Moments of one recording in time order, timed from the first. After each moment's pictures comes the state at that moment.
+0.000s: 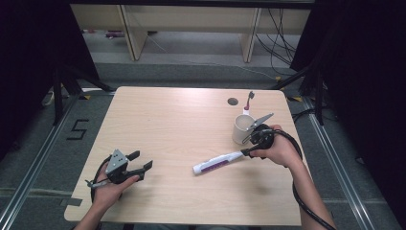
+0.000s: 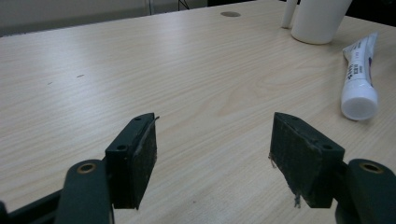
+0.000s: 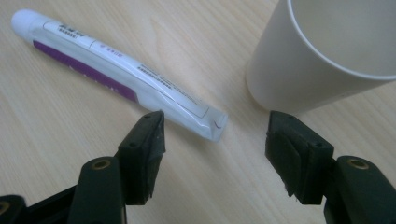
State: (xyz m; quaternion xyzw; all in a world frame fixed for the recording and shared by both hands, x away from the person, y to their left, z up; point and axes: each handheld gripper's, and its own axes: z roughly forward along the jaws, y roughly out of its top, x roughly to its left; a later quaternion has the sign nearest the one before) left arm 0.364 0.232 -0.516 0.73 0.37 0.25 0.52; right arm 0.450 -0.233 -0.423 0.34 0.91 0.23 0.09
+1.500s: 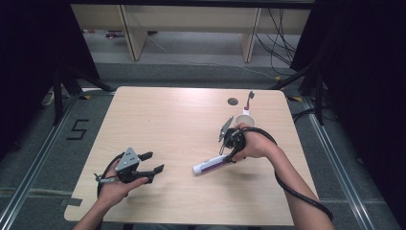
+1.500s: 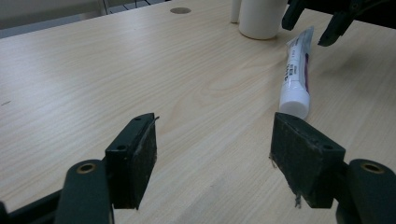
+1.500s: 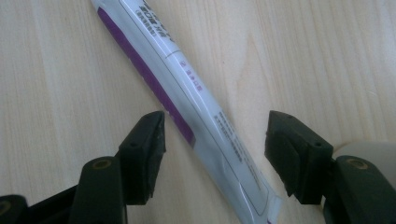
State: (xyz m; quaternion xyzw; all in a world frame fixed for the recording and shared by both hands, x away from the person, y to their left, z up) left arm 0.362 0.200 -0.497 0.77 0.32 0.19 0.52; right arm 0.471 -0.156 -0.444 0.12 0.98 0.14 0.03
